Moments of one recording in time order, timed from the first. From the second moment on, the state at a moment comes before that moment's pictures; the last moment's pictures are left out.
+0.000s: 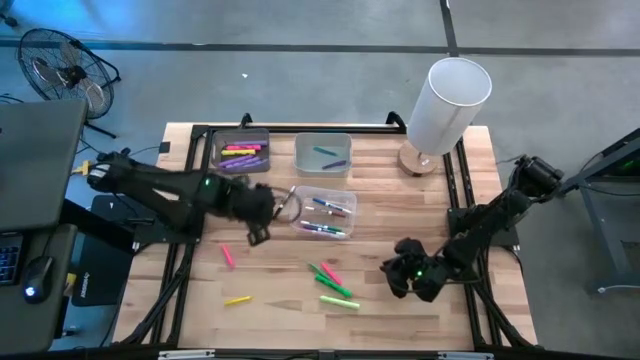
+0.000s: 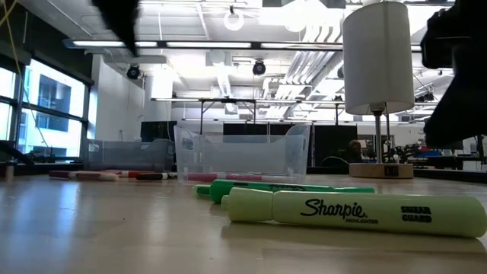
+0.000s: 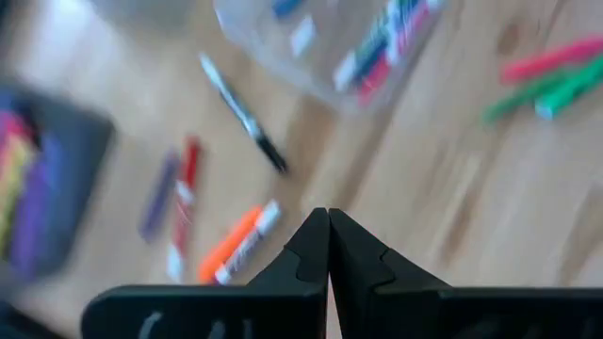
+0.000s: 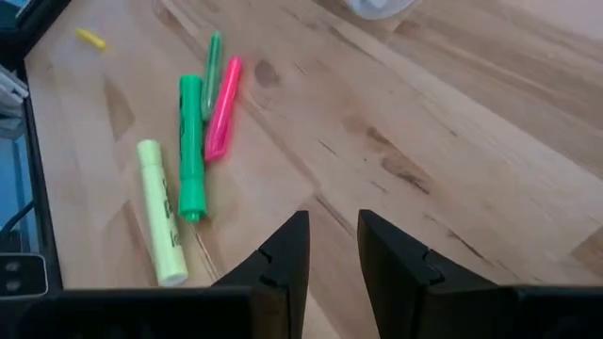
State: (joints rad) left arm -0.24 1.33 1.29 -1.19 -0.32 -0.60; right arm 0.76 1.42 0.58 -0.13 0.62 1.43
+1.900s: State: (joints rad) left arm -0.62 1.36 1.01 -1.24 -0.29 -1.65; right arm 0.65 1.43 0.59 -0.07 0.49 1.33
